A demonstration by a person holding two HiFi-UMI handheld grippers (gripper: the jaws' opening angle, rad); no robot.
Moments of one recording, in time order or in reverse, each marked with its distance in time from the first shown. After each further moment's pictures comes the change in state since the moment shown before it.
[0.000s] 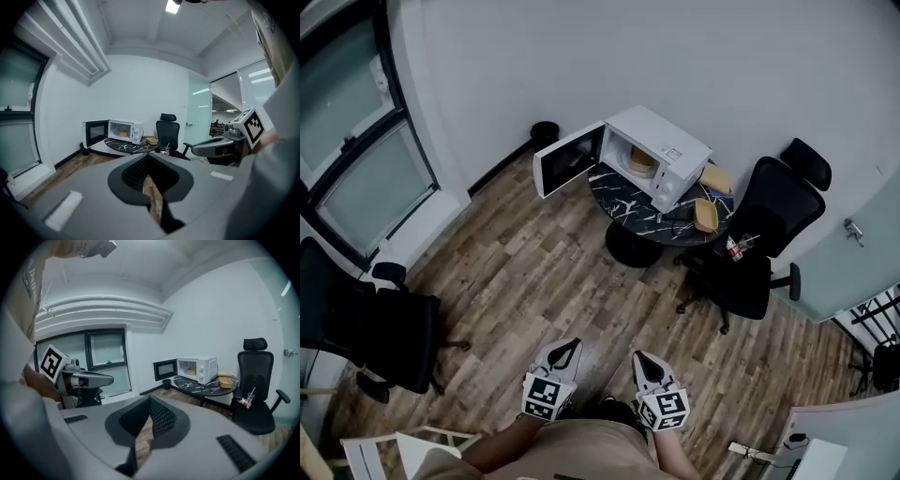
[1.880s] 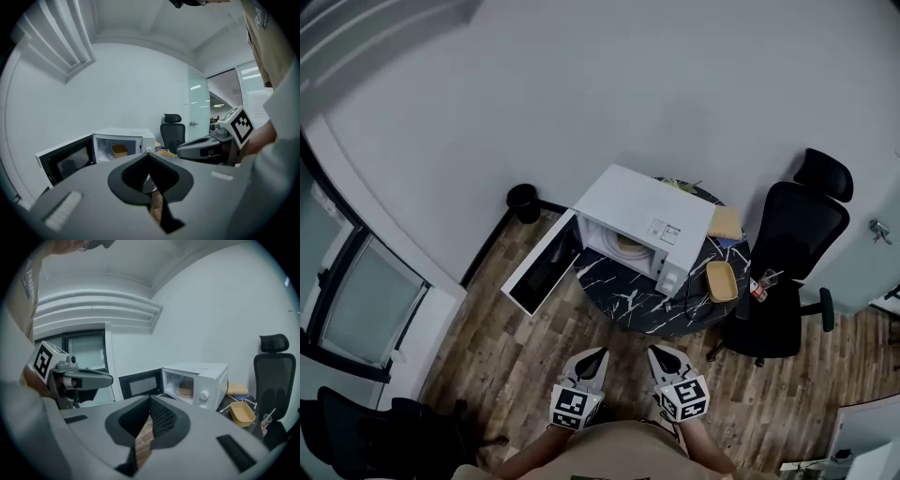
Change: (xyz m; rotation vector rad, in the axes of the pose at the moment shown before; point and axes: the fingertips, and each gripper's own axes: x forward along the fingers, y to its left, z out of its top) left arm 0.326 0.168 0.132 0.127 0.021 -0.157; right arm 0.298 -0.224 0.141 0.041 -0.030 -0.049
